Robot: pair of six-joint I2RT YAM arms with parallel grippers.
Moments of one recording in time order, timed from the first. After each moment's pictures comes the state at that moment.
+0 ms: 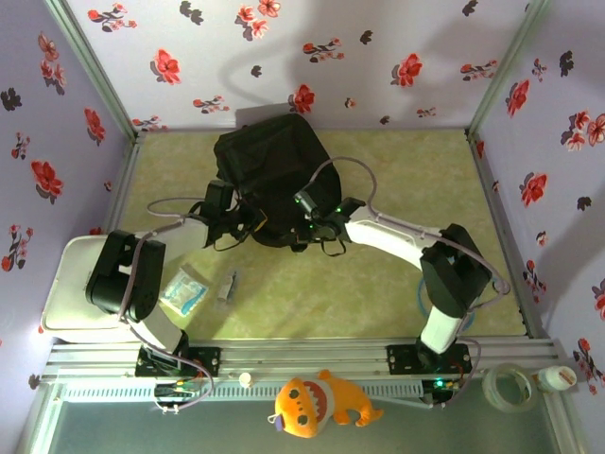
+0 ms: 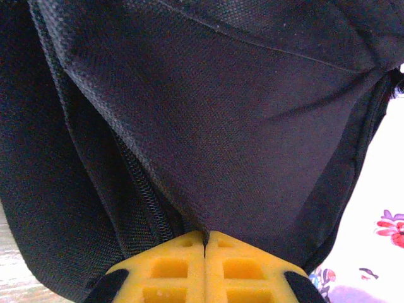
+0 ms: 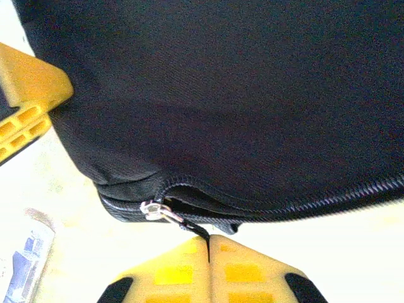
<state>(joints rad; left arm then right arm) -0.37 1.64 0.84 0.01 0.41 -1.08 0.80 1.72 1.24 -0.54 0.00 0.67</state>
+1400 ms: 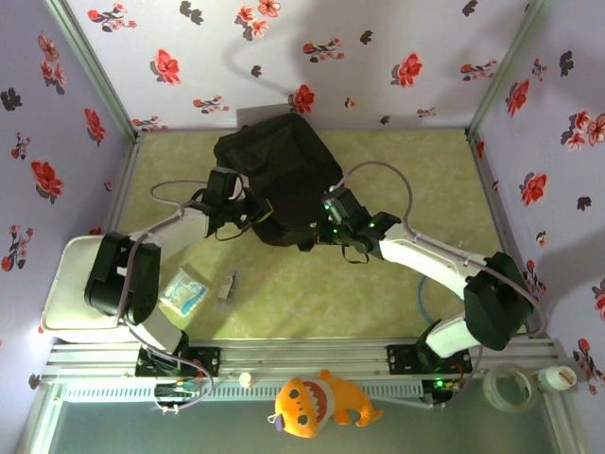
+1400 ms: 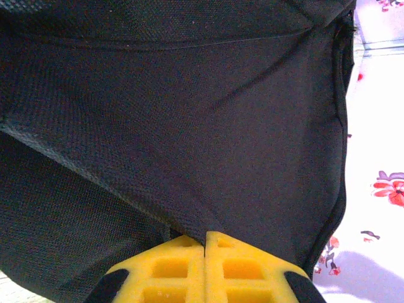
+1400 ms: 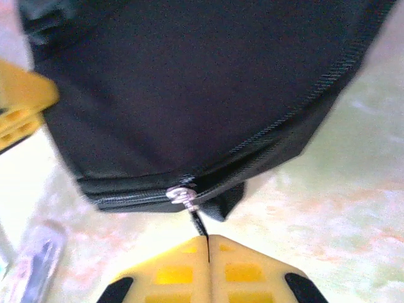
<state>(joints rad) -0.39 1.62 0.97 -0.12 0.44 -0.96 0.75 1.46 1.01 -0.43 0.06 0.70</state>
